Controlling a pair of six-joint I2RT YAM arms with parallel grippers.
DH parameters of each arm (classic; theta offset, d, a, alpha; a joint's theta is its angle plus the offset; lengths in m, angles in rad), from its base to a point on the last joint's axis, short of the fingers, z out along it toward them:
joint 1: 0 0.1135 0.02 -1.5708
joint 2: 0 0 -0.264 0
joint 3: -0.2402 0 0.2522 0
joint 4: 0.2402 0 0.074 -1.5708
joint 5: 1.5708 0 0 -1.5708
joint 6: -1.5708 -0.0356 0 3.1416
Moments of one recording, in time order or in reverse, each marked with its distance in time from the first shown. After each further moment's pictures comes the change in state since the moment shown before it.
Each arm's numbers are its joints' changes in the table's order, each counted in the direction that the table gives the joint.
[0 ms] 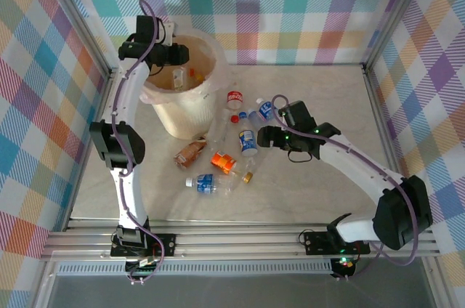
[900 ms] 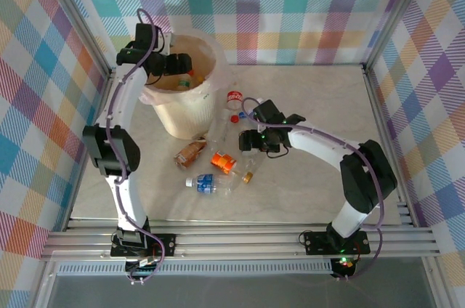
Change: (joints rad) left arm 0.000 -0.155 0.215 -0.005 -0.047 0.057; right arm 0.100 0.327 -0.164 -0.006 -0.046 -0.014
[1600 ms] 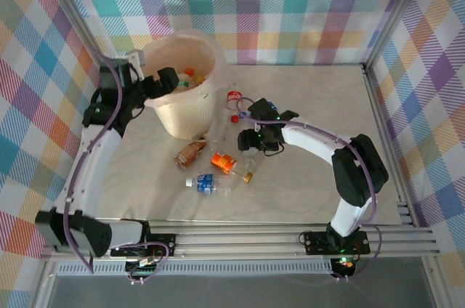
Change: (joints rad) left arm -0.003 -0.749 0.777 -0.396 -0.055 0.266; right arm 0.013 0.074 -0.077 0.065 0.058 0.020
